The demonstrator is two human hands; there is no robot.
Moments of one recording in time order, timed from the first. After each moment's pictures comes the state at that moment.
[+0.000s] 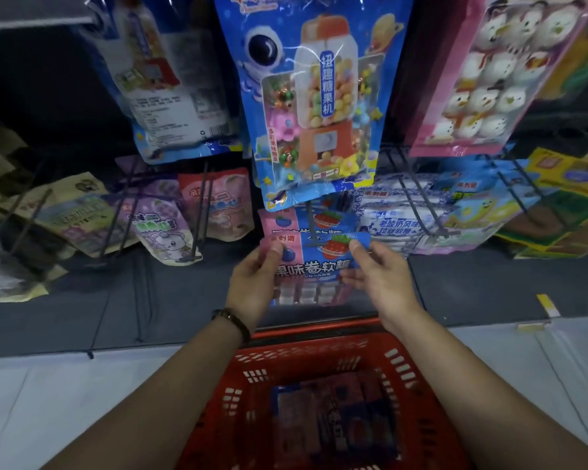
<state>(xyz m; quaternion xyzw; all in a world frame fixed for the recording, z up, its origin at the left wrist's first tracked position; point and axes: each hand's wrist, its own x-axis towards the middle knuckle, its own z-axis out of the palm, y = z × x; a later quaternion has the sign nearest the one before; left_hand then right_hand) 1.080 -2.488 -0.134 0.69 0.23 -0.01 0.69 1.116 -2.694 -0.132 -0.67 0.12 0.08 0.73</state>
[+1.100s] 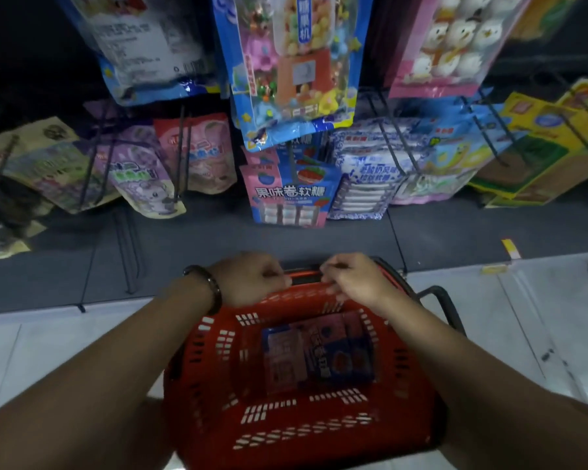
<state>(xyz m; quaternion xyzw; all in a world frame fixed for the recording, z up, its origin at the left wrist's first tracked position) 1.025 -2.476 -0.103 0.91 -0.05 -0.31 0.26 1.049 -2.717 -0.178 -0.83 0.10 0.28 0.47</state>
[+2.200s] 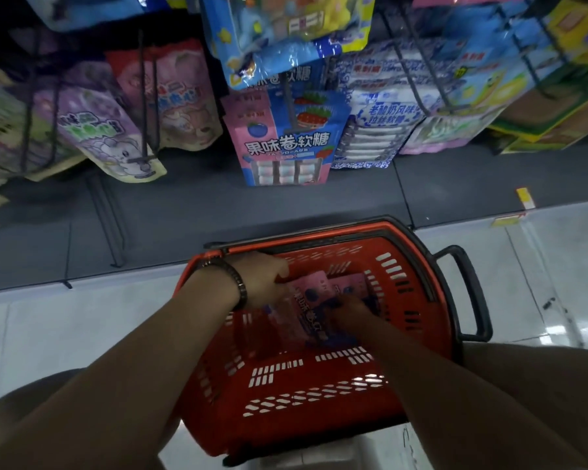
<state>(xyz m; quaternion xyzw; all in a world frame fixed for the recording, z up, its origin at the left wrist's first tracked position) 1.018 -2.493 -0.164 0.88 -0.16 -0.43 0.07 0.957 -2.724 -0.332 -0.80 0.17 0.47 0.34</state>
